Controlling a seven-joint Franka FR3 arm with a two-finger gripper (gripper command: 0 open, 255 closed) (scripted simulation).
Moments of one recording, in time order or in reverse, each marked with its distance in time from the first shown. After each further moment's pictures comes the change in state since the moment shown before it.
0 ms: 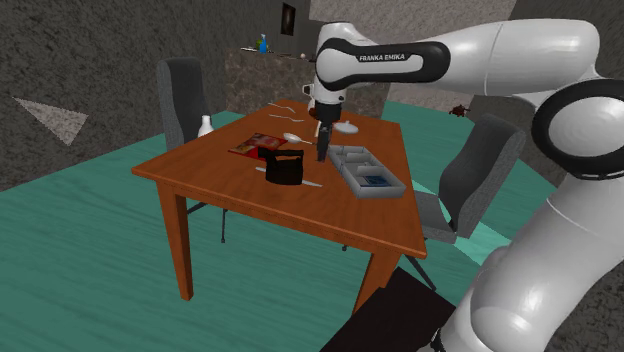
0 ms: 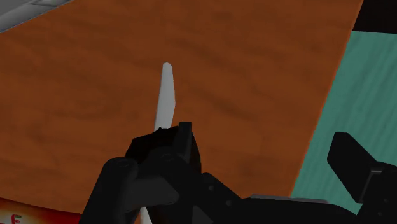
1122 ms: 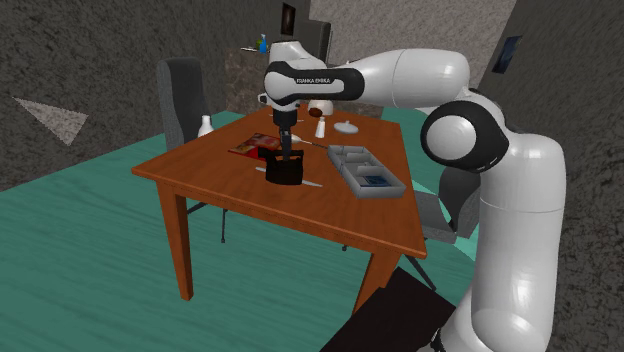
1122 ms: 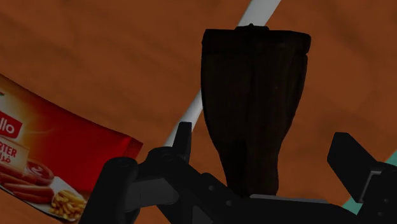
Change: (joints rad) arm 0.020 0.450 0.031 0.449 -0.055 0.039 -0.259
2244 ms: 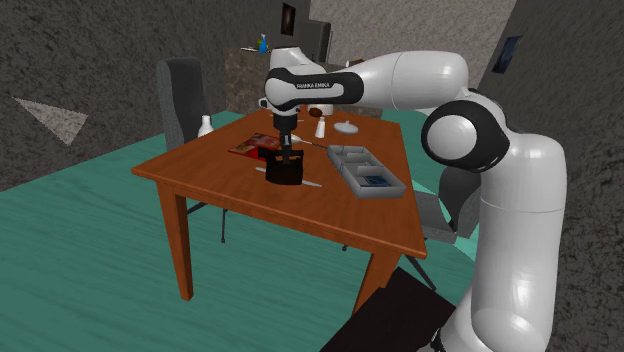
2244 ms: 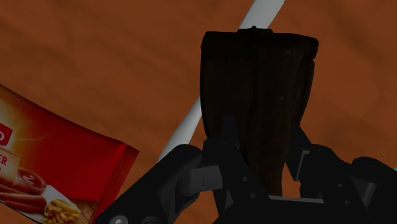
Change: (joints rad) arm -0.003 -0.004 -0.001 -0.039 -0.001 0.037 0.000
